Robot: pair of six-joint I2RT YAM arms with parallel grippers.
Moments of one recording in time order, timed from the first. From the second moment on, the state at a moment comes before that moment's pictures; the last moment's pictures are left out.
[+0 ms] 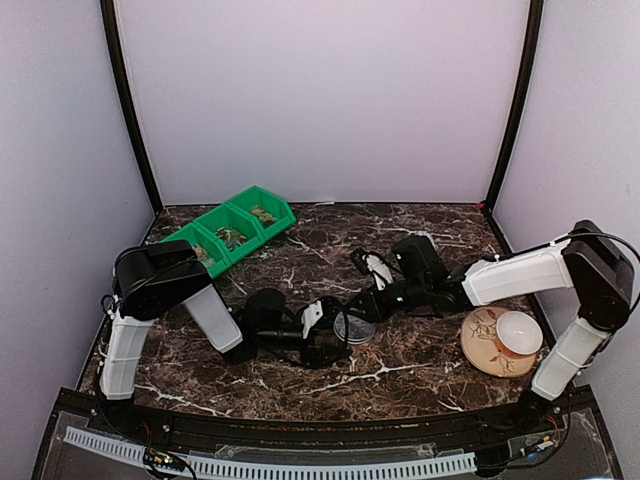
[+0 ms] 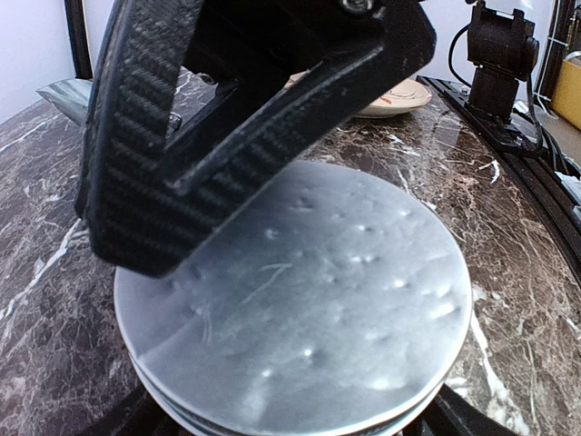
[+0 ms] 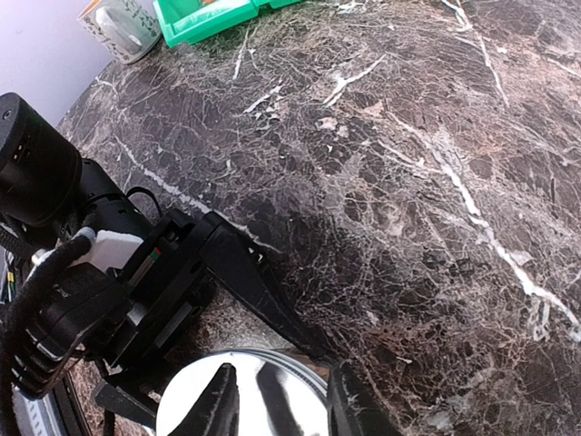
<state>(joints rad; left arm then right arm) -0.91 2.21 0.81 1.10 0.52 0.11 0.79 1.64 0.83 0.11 -0.34 0.23</state>
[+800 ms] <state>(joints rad) -0.91 2.21 0.81 1.10 0.52 0.11 0.79 1.54 0.70 0.16 -0.33 0.23</state>
